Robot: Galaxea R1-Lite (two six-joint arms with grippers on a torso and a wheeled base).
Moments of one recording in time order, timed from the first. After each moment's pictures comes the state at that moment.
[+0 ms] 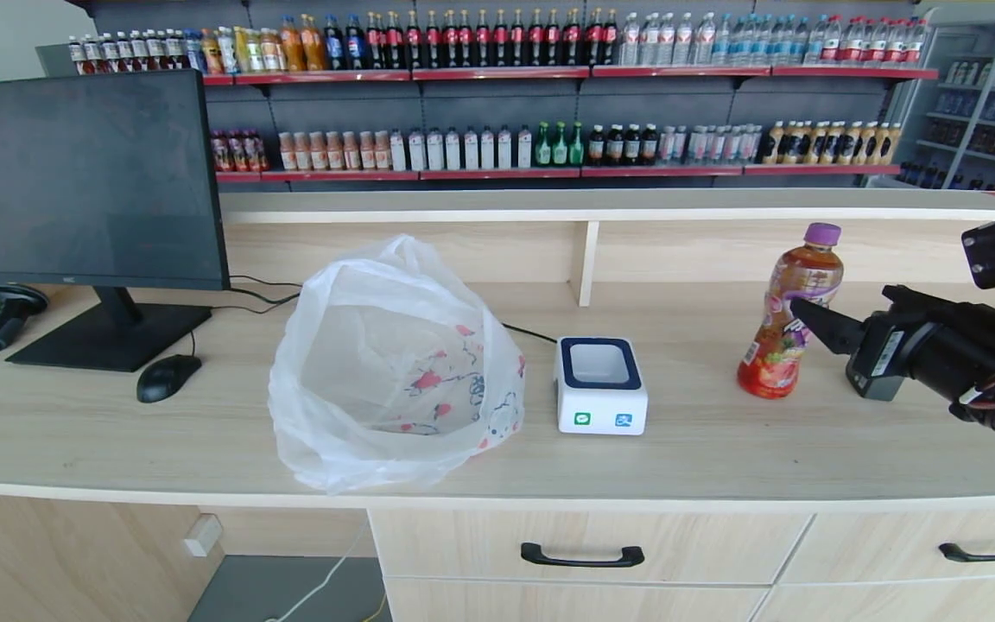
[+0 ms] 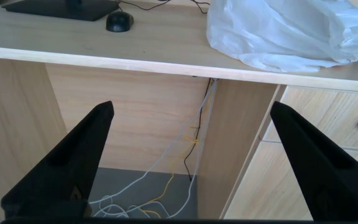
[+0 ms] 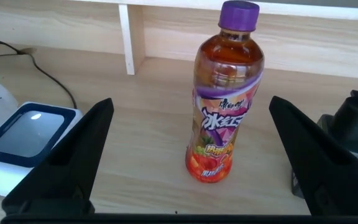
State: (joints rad) left arm 0.00 0.00 0.00 0.01 0.00 -0.01; right arm 0.07 1.54 -0.53 -1.02 0.06 -0.06
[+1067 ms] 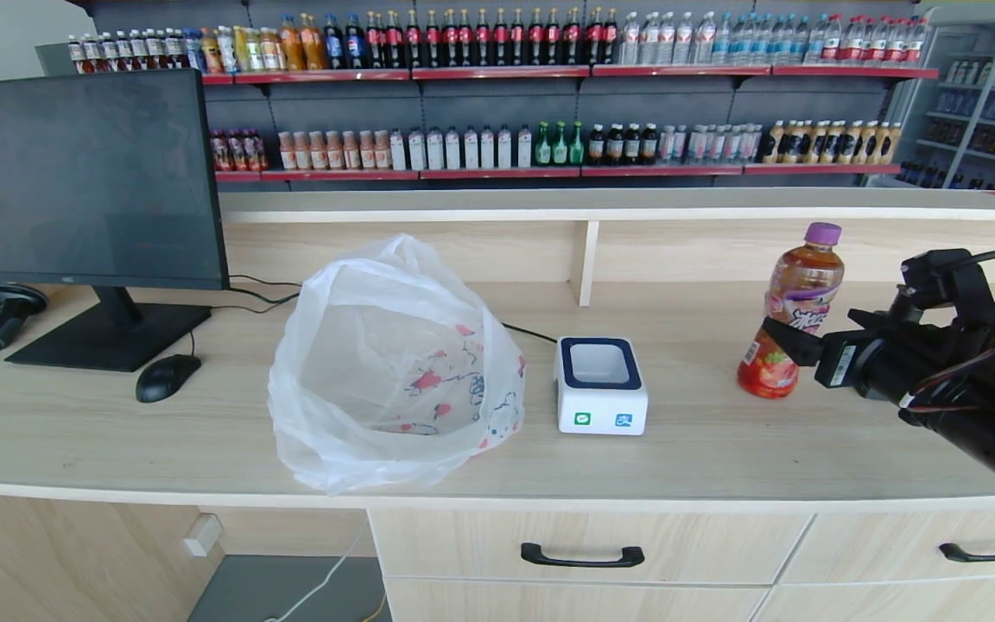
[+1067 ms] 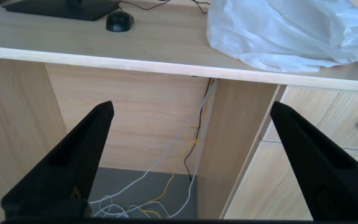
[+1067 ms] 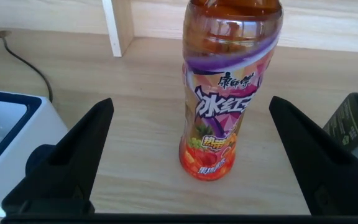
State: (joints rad) left arm 0.00 0.00 0.00 0.01 0.00 -0.01; right arm 0.04 1.71 -0.54 -1.11 0.06 -0.04
